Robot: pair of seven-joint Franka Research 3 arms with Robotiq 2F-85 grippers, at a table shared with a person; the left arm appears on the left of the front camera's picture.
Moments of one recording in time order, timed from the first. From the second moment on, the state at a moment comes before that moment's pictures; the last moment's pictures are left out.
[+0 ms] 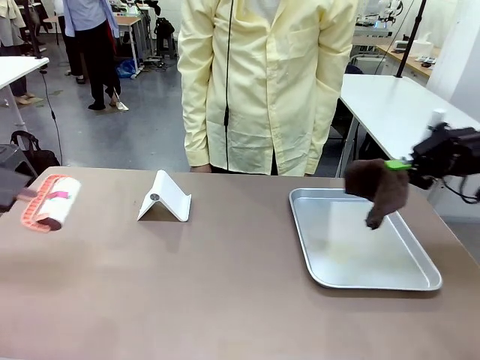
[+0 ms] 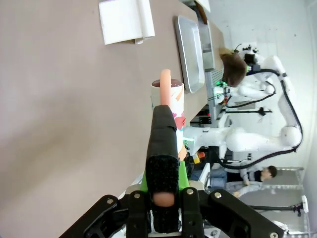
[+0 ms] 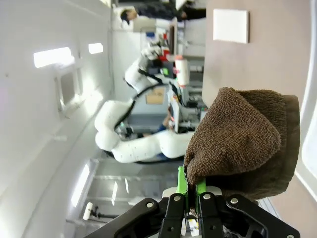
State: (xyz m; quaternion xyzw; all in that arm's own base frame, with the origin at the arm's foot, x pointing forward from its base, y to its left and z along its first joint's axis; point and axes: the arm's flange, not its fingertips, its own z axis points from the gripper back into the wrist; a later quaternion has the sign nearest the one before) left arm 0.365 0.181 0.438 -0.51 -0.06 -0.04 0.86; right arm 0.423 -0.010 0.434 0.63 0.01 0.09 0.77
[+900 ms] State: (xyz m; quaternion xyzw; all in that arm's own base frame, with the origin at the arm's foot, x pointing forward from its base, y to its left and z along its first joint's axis) left arm 0.430 -0.069 0.560 -0.29 -0.08 -0.04 0.95; right arm 0.464 0.209 0.417 0.53 -0.02 0.03 0.84
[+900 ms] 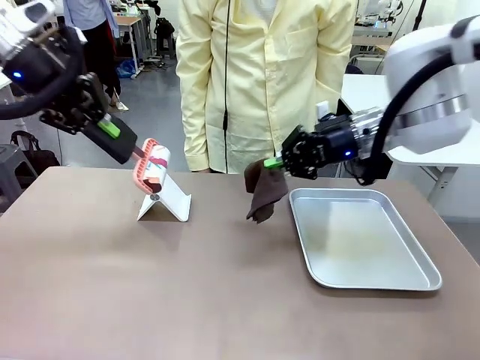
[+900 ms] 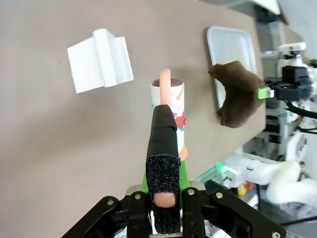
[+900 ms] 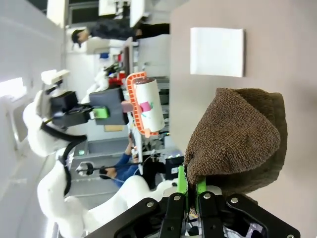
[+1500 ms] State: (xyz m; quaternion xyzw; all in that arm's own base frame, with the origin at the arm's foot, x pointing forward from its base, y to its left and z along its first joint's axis) left arm 0.474 -0.138 0.514 -0.21 -0.09 -0.02 0.97; right arm 0.482 0.228 0.348 0.45 -0.01 -0.03 0.89
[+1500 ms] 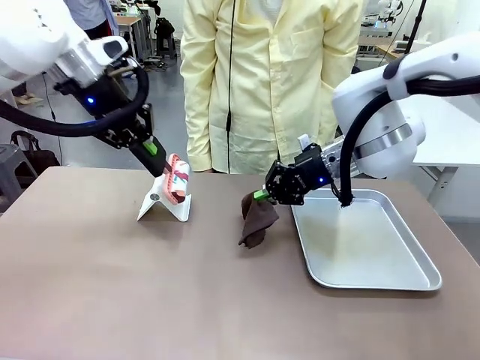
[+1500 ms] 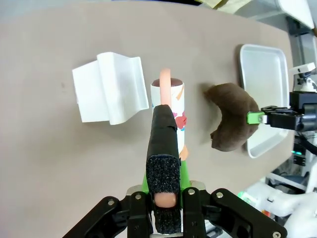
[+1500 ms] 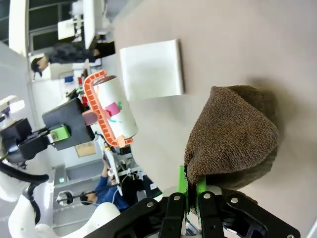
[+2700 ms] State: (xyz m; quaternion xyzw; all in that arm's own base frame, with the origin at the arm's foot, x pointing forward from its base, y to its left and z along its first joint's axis) left arm 0.514 -0.168 0.478 -0.18 -0.05 -0.02 0.98; right arm 0.496 0.235 0.319 0.42 0.06 -0.05 0.90
